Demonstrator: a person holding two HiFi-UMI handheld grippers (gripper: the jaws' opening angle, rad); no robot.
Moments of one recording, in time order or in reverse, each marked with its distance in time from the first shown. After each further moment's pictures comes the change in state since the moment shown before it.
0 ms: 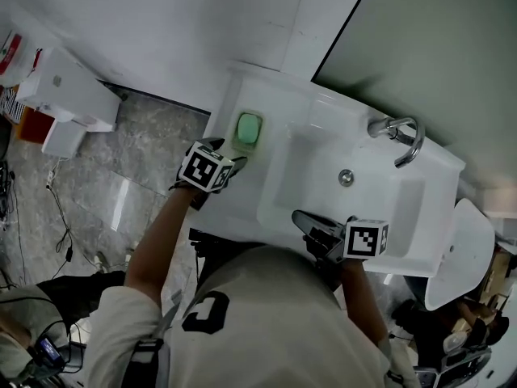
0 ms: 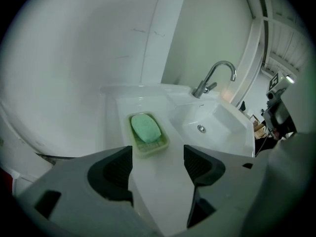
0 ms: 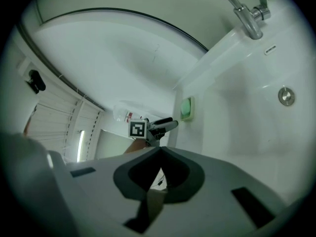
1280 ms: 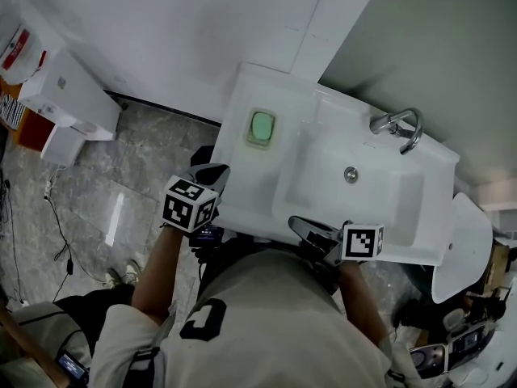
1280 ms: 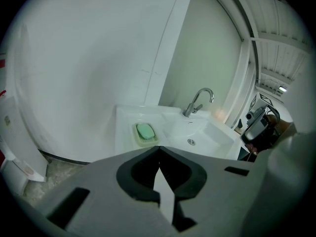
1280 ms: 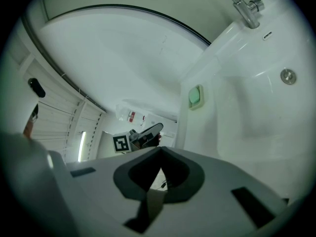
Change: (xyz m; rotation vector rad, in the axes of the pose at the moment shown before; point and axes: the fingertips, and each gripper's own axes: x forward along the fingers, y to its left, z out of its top) left arm -0.120 -0.020 -0.034 -0.057 -0.260 -0.005; right arm 0.030 0.037 -0.057 0.025 -0.032 -0.008
